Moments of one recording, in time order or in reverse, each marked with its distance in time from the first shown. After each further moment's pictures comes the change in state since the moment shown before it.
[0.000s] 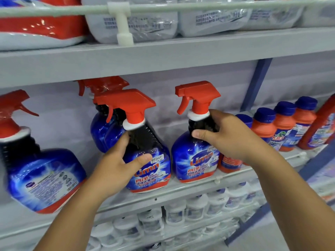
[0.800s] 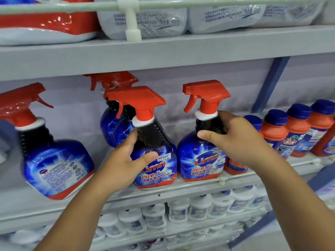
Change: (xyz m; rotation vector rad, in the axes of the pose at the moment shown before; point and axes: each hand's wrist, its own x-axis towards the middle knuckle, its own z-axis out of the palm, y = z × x) left_hand -0.004 -0.001 0.006 -0.061 -0.046 0.068; right_hand -0.005 0.005 0.004 0.012 0.027 0.015
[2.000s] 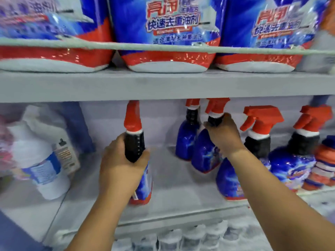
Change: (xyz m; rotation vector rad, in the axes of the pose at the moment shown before) left_hand -0.040 -0.106 -0.204 0.175 0.702 0.023; right_hand 0.101 -0.151 0.202 0.084 0.423 0.202
